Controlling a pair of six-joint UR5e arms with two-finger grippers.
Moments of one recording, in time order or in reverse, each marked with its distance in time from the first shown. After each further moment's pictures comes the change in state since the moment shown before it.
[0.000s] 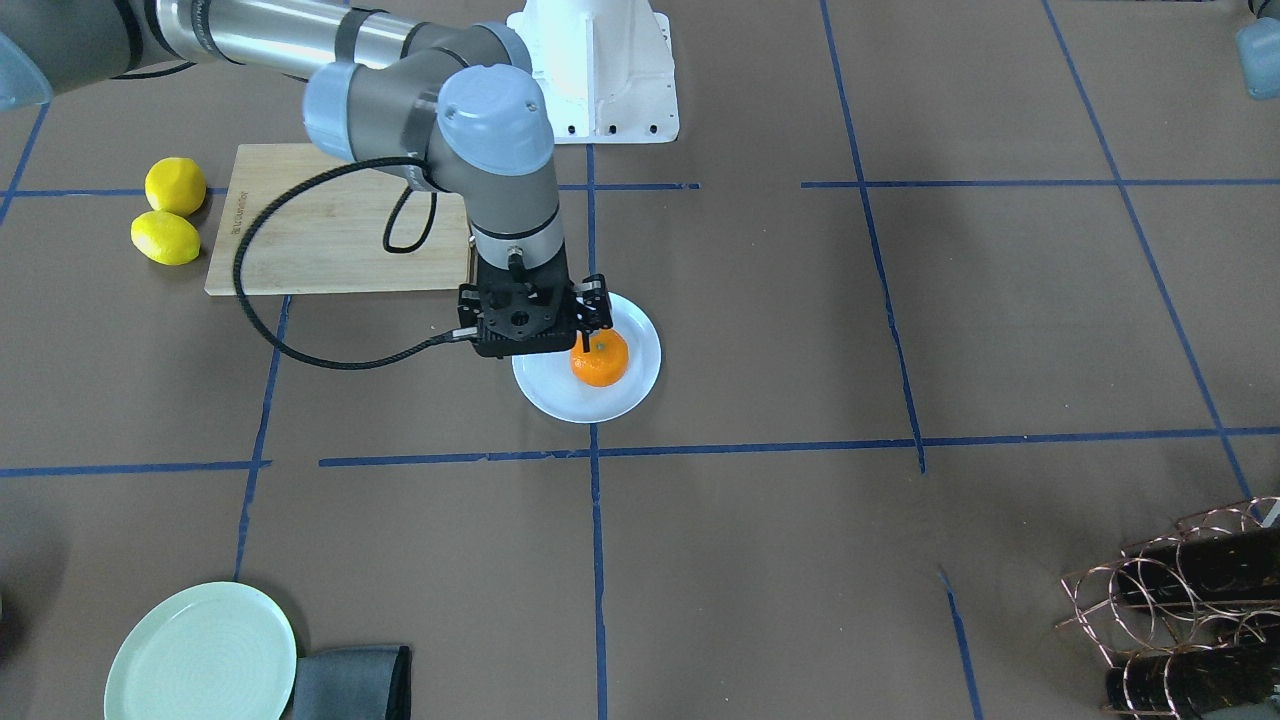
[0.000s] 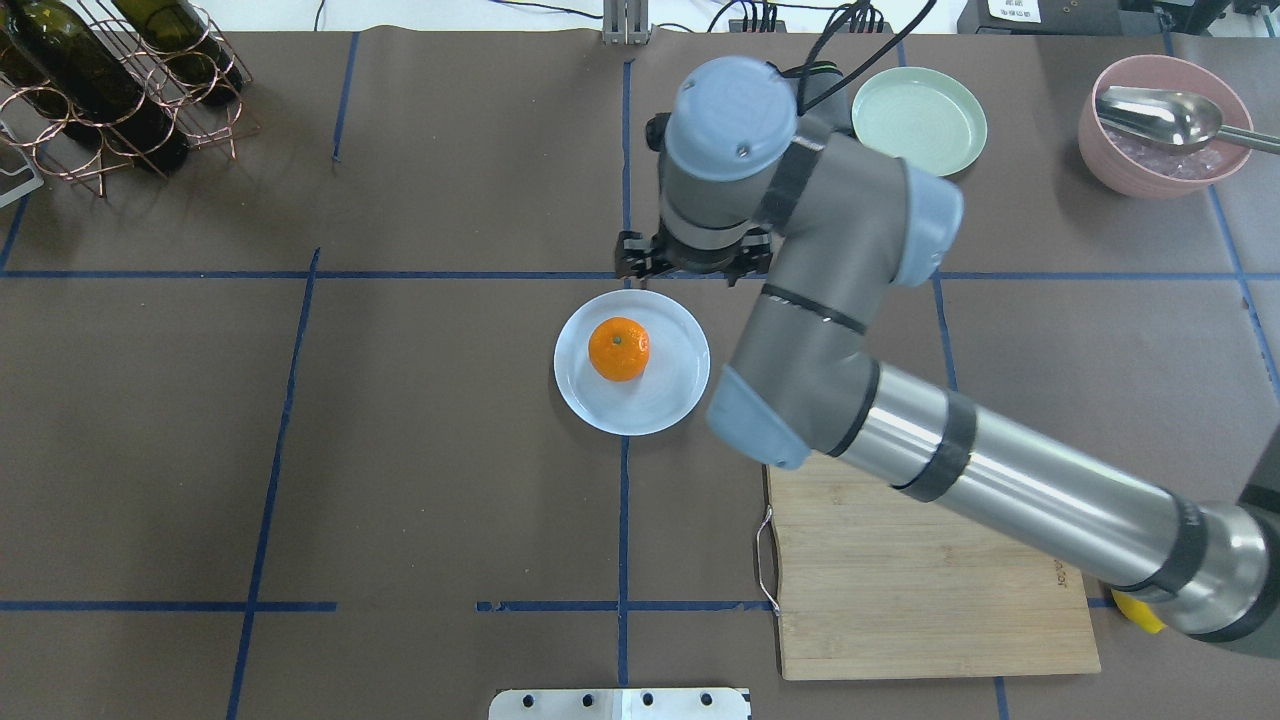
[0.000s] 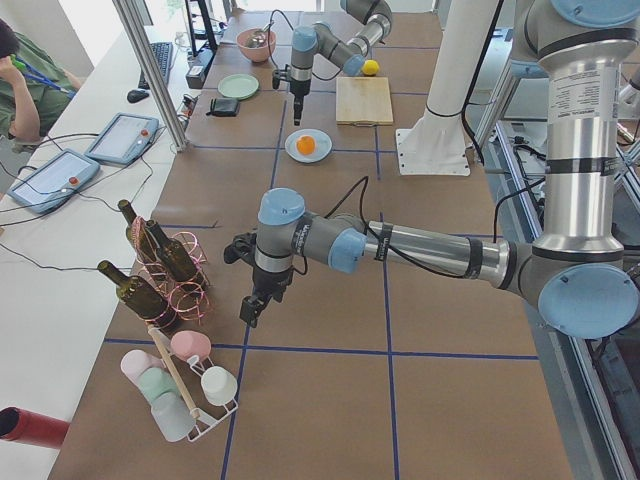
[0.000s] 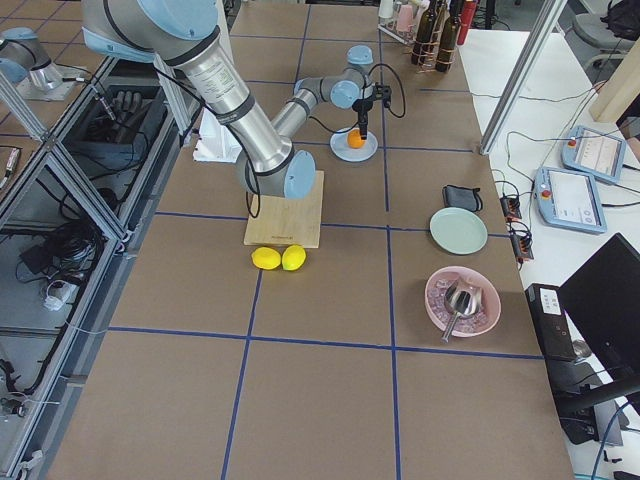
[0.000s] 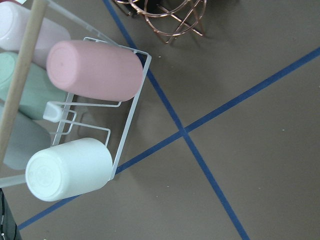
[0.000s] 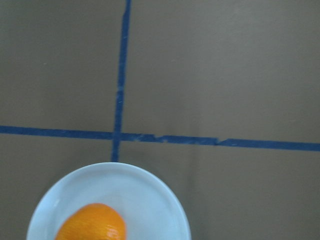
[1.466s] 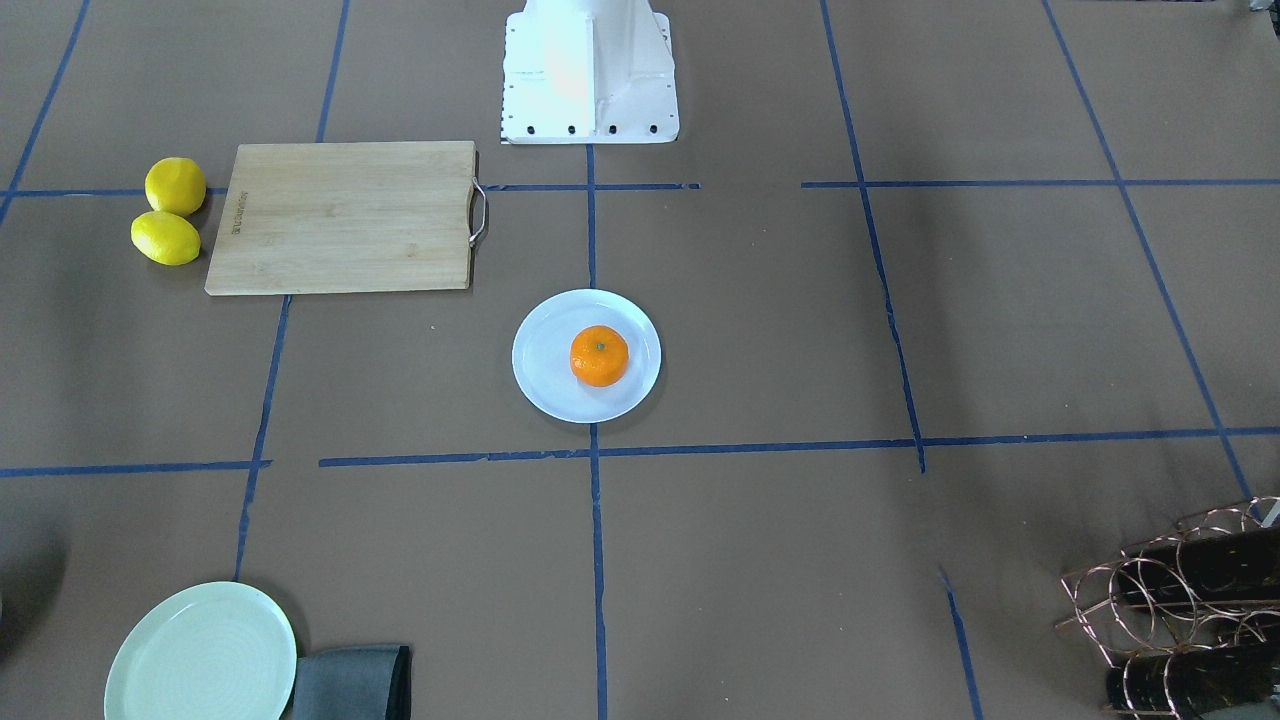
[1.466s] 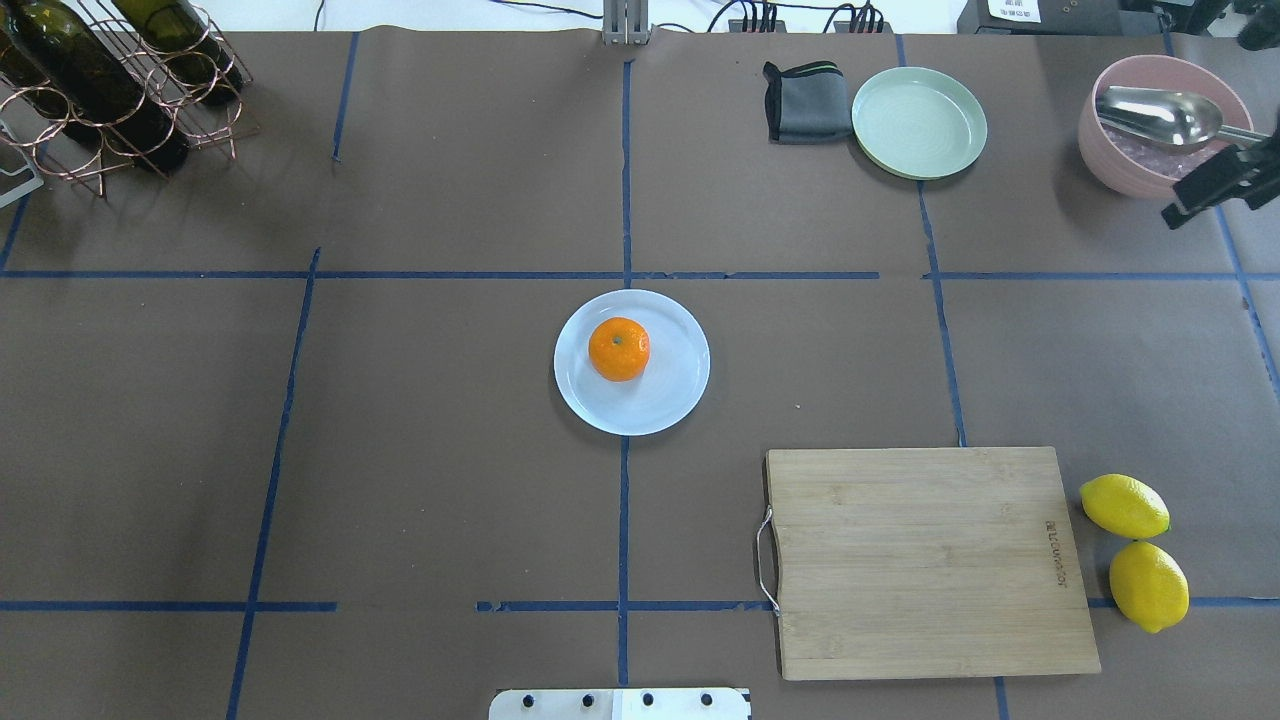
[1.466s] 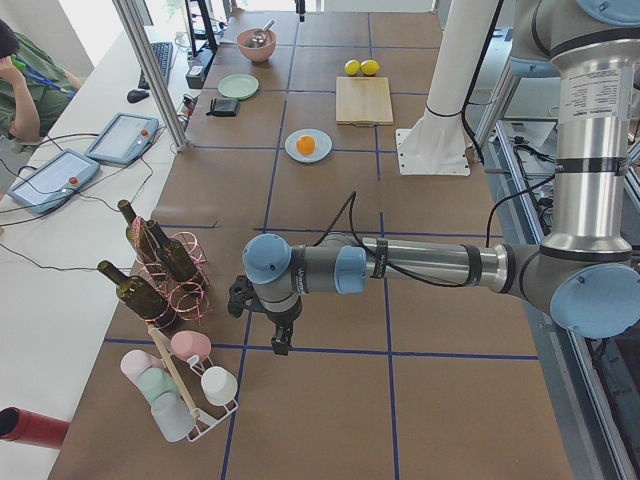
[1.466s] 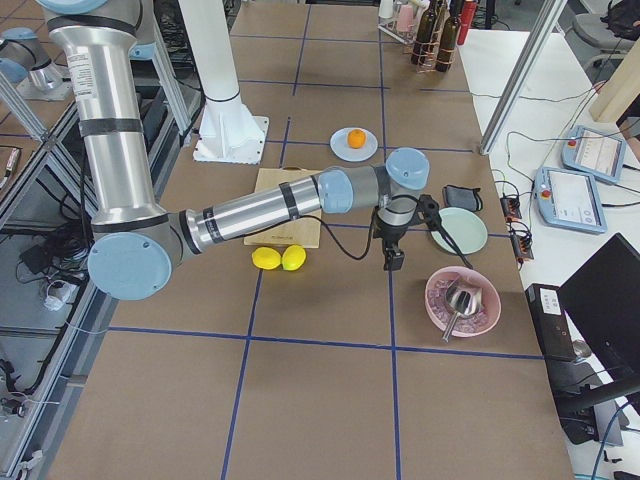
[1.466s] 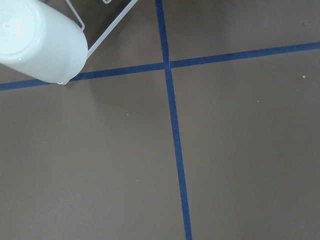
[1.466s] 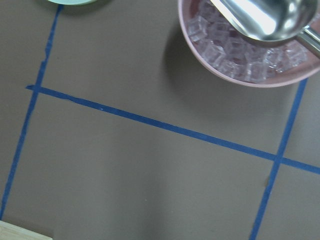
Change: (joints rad) left arm -0.099 -0.020 0.077 0.267 -0.308 -0.144; right arm 0.774 -0.658 0.093 -0.067 0.479 -1.150
